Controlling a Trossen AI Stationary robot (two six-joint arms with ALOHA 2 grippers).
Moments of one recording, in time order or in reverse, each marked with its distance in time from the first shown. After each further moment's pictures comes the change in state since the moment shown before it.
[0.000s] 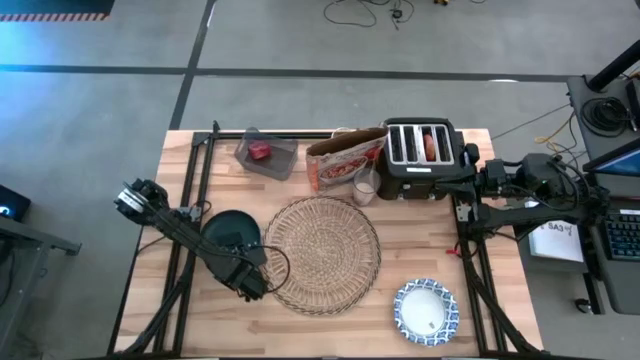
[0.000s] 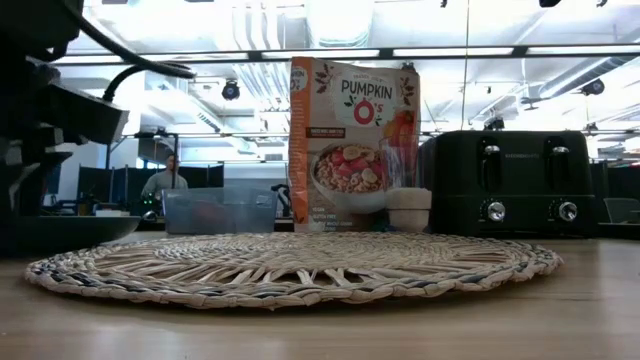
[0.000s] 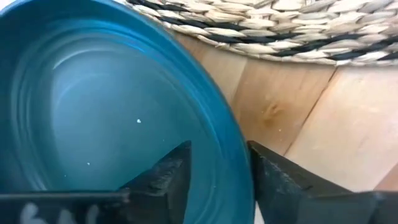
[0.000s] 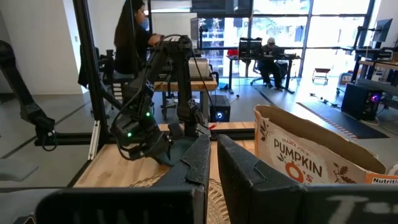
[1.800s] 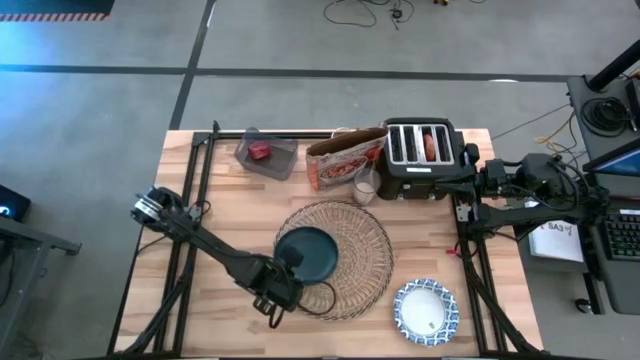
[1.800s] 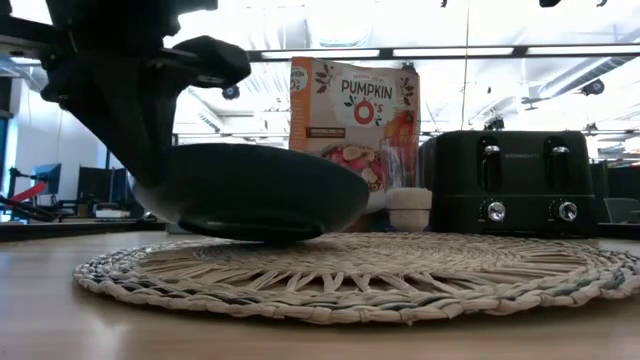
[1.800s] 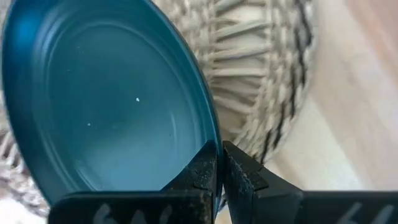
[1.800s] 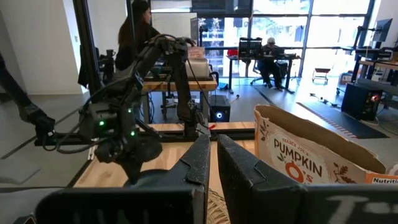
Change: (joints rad) left arm 0.065 0.145 0.360 0.217 -0.037 1.021; right arm 0.000 0.000 0.000 0.000 0.000 0.000
